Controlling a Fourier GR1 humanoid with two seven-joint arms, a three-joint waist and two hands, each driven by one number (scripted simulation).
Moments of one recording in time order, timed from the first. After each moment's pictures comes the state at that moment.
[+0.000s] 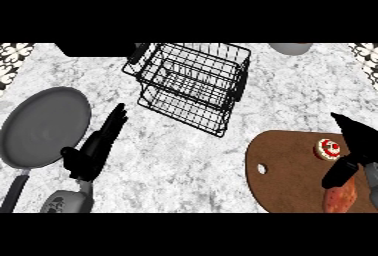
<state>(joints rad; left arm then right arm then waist) -0.10 0.16 -0.11 -1.39 0.07 -0.07 -0.07 -0.22 -0.74 0.32 -1.62 0.37 0.28 0.96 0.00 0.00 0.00</state>
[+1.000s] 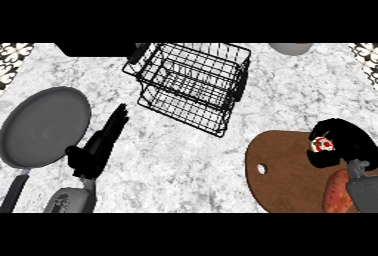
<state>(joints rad) -0.12 0.12 -0.06 -1.33 0.02 -0.10 -0.11 -0.20 -0.53 0.18 -1.45 0.62 0.21 0.64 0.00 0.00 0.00</state>
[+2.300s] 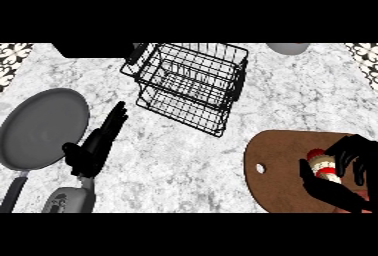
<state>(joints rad) -0.12 0.11 -0.03 -1.37 0.01 -0.11 -0.06 0.07 -0.34 0.12 -2.16 0.75 0.05 0.74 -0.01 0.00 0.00</state>
